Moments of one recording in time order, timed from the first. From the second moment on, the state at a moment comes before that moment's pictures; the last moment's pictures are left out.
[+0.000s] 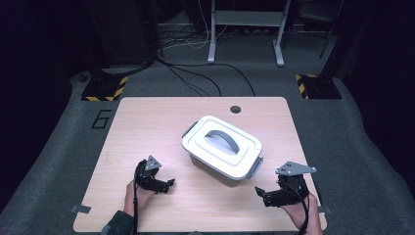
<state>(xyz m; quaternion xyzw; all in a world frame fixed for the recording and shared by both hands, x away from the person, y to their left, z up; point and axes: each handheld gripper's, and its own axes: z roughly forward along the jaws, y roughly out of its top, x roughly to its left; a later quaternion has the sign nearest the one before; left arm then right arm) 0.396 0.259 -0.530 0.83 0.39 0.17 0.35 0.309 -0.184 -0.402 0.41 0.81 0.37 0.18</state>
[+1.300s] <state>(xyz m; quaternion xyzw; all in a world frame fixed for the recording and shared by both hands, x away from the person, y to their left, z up) 0.396 0.259 -0.530 0.83 0.39 0.17 0.35 0.384 -0.120 -0.351 0.33 0.85 0.37 0.19</state>
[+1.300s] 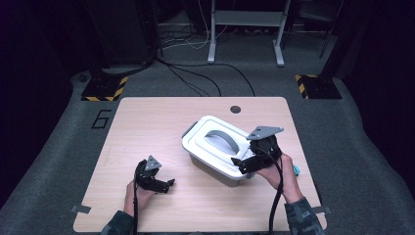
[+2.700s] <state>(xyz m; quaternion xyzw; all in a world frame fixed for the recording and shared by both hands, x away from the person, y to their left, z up) 0.395 0.259 -0.530 0.83 0.39 0.17 0.35 0.456 -0.070 -0.366 0.31 0.87 0.36 0.14</state>
